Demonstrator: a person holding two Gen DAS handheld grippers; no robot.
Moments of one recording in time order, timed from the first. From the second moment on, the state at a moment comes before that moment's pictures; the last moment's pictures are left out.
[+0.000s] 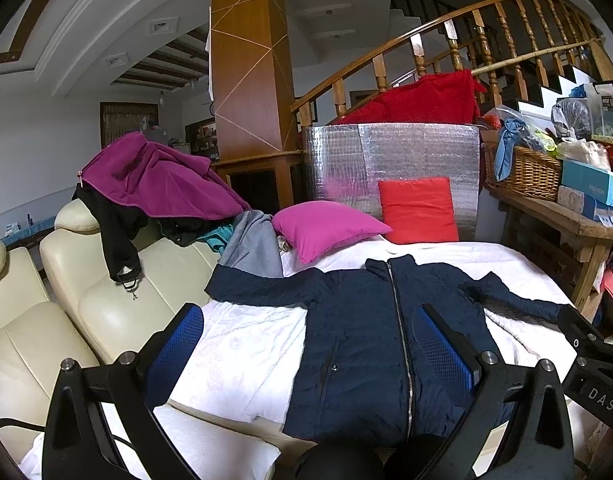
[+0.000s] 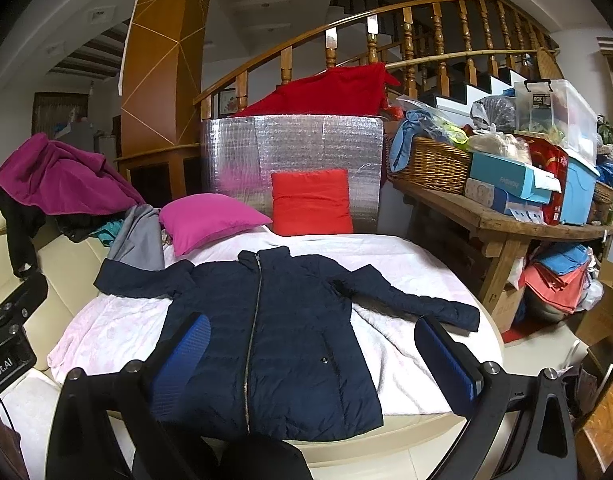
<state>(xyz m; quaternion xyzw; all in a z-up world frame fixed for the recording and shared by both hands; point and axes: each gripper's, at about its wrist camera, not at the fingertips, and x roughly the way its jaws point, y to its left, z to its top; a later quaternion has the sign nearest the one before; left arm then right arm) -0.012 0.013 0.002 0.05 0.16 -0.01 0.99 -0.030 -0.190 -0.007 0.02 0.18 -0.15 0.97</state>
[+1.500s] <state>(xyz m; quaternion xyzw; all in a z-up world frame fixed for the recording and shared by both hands) -0.008 0.021 -0.004 0.04 0.17 -0.01 0.98 -0.030 -0.190 -0.009 0.02 0.18 -0.15 0.97</state>
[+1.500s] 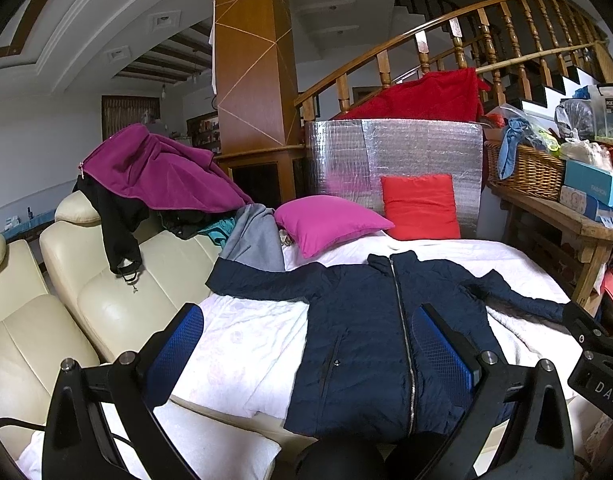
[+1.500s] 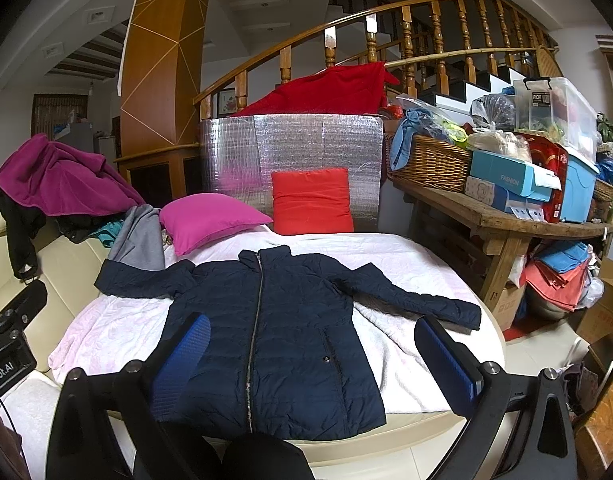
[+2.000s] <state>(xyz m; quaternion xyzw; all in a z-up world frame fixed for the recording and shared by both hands) 0.007 0.012 -0.004 0.05 0.18 -0.01 0.98 -0.016 -0.201 -0.009 0.03 0.19 -0.15 0.97</state>
